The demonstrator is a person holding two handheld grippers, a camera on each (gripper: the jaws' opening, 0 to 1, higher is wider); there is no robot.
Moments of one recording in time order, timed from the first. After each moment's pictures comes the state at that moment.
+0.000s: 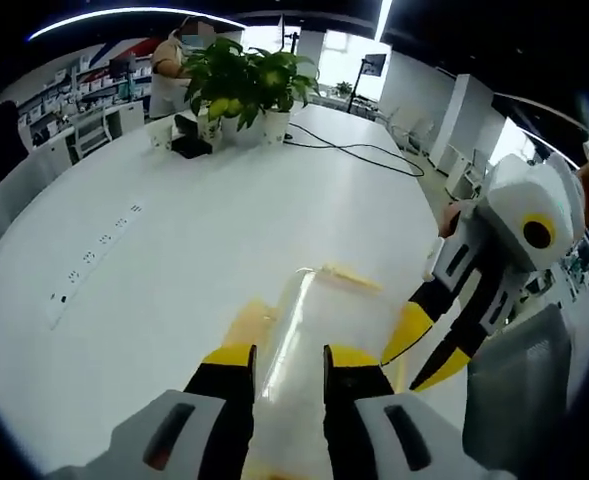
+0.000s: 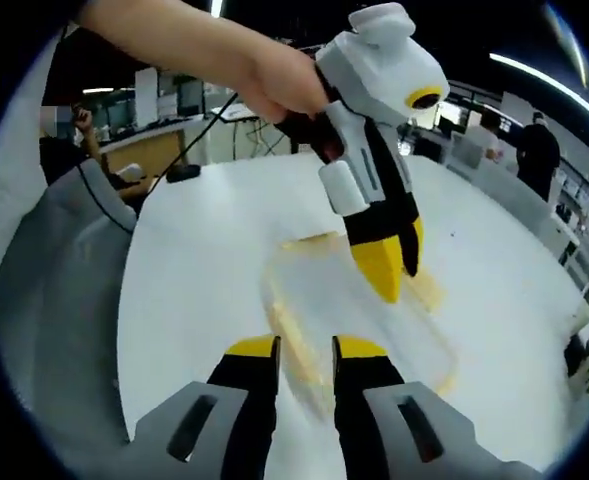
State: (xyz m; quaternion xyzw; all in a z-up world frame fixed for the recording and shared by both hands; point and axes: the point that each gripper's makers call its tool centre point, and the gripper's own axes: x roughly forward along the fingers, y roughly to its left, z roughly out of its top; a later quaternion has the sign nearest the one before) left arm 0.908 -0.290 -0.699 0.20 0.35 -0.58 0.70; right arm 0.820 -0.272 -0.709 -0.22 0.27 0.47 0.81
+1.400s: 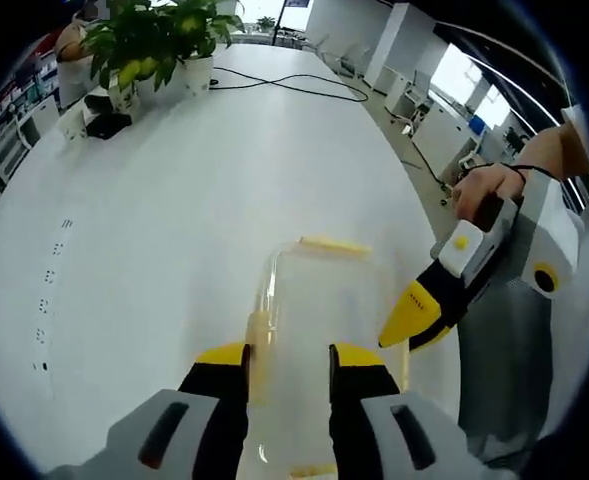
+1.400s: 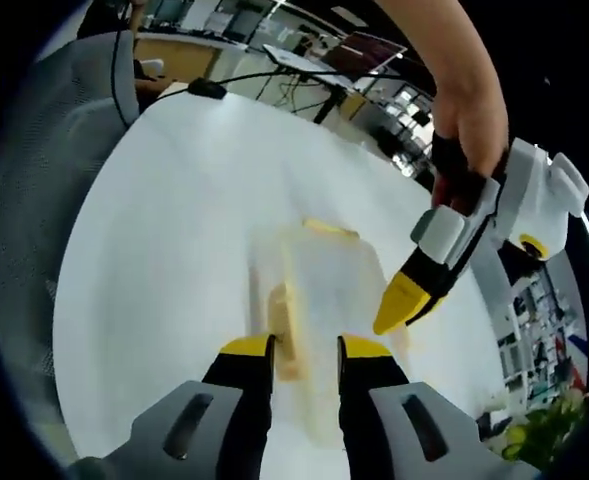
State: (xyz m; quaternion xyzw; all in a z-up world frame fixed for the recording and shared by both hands) left arm 0.913 -0.304 -0.715 0.32 0.40 -0.66 0.55; right arm 0.827 -0.270 -0.722 -0.44 0.19 0.42 0.77
